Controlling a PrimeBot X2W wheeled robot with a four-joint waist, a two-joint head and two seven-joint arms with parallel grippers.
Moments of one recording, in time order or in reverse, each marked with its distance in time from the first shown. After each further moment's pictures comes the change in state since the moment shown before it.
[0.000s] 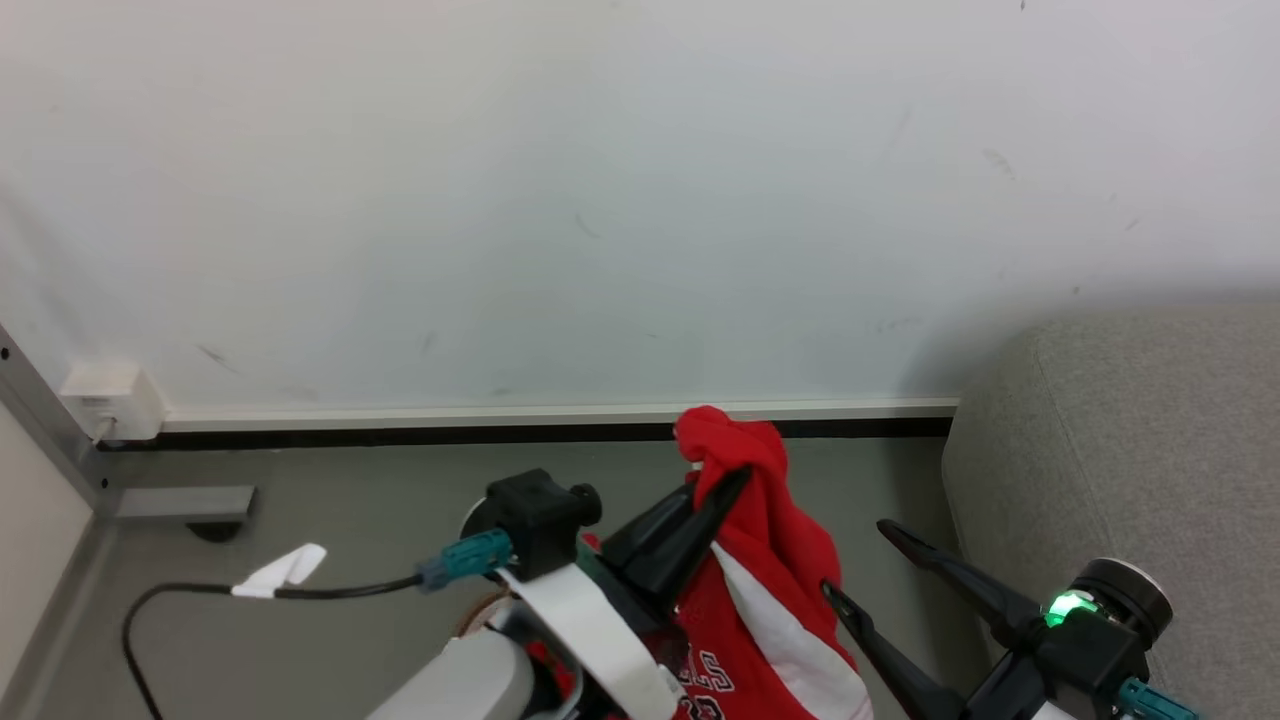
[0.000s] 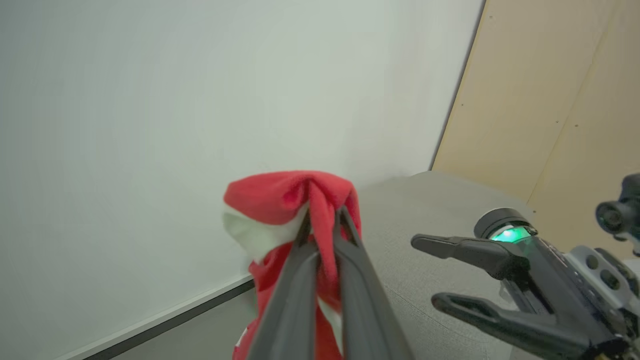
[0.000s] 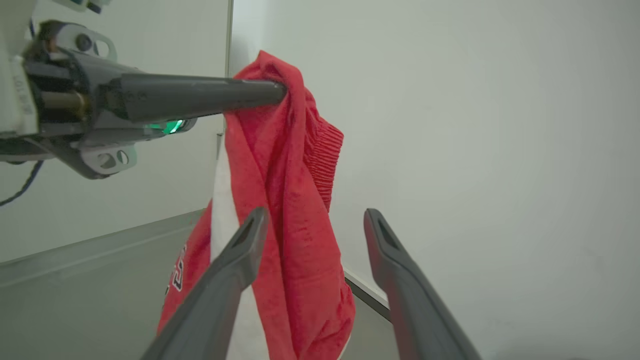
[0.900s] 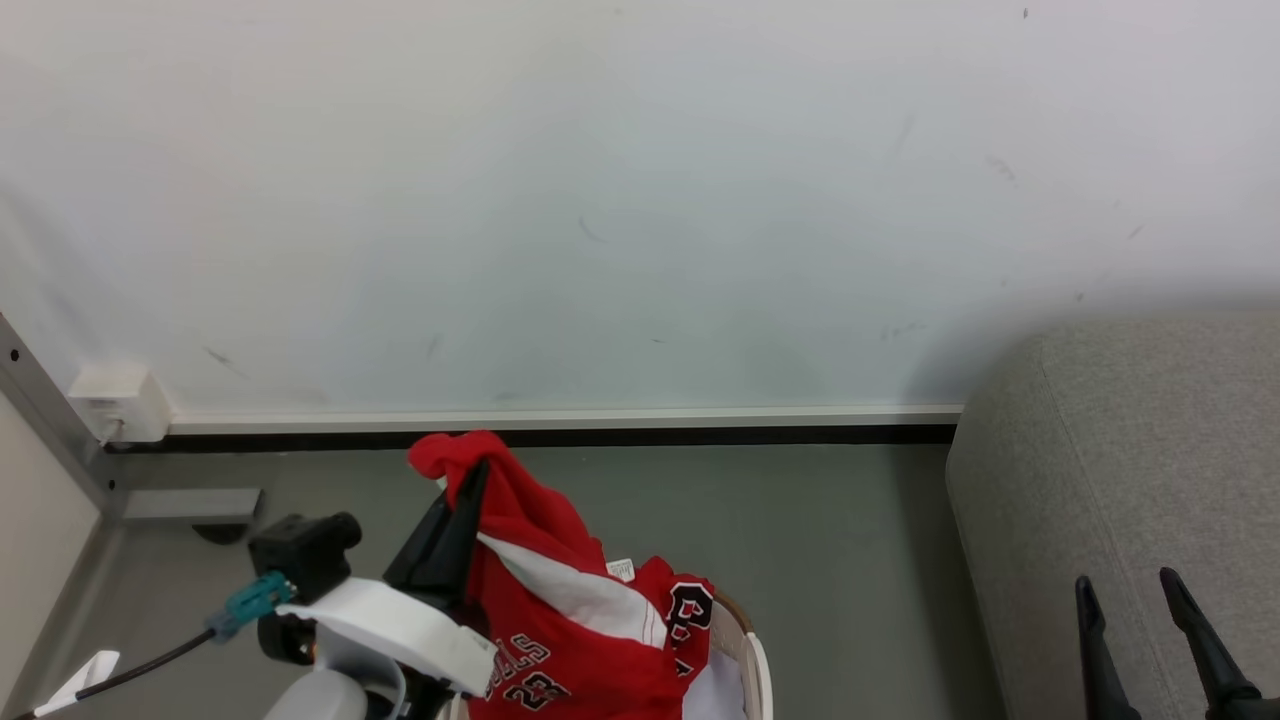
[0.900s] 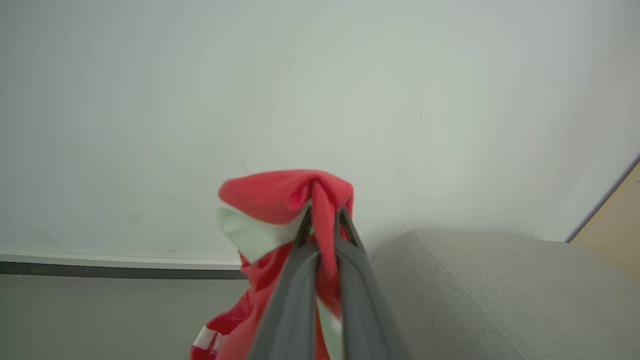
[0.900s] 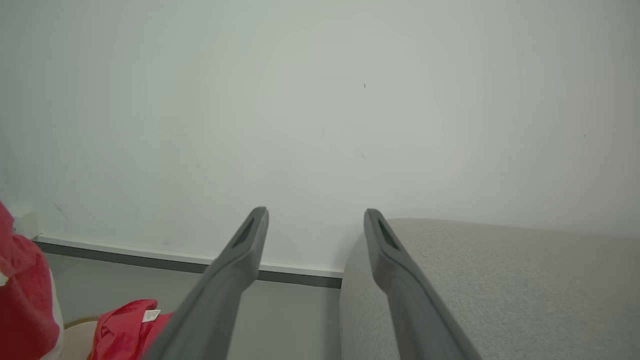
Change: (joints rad) left arm 0.149 0.030 0.284 0.178 -0.081 0.082 -0.098; right arm 0.301 0.391 -0.741 0.149 -0.361 0.000 -0.081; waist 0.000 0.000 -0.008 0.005
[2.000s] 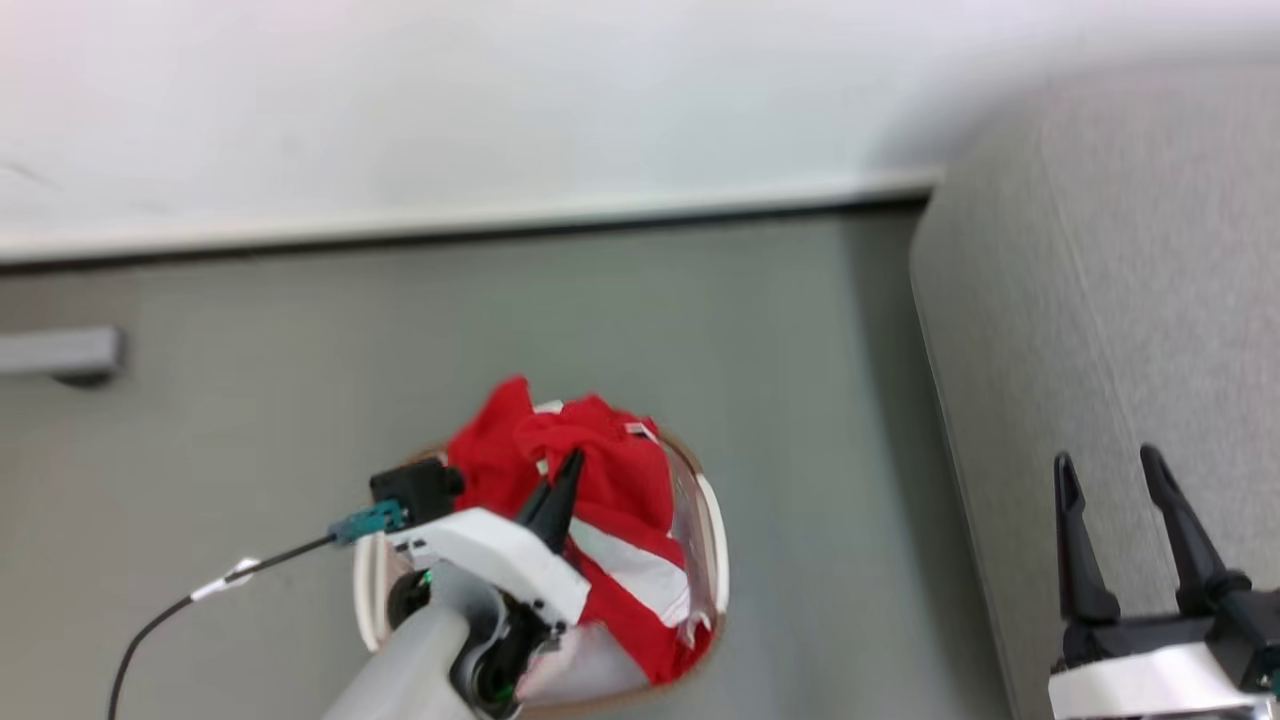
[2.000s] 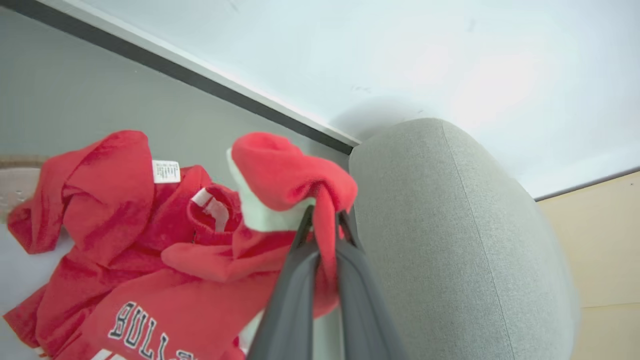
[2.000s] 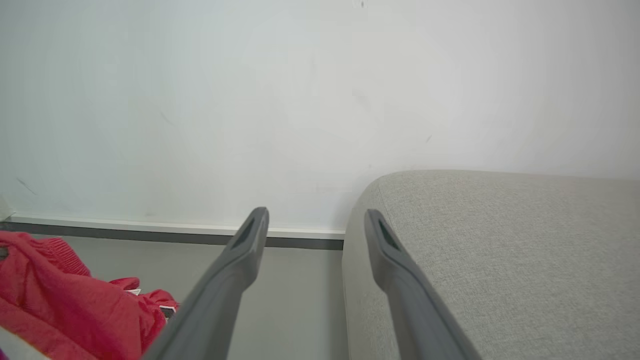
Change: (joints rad) left arm -0.281 -0.216 -0.108 0.495 -0.261 -0.089 0.051; right arm -0.188 0.024 0.041 -0.003 0.039 0.000 0.000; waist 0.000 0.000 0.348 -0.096
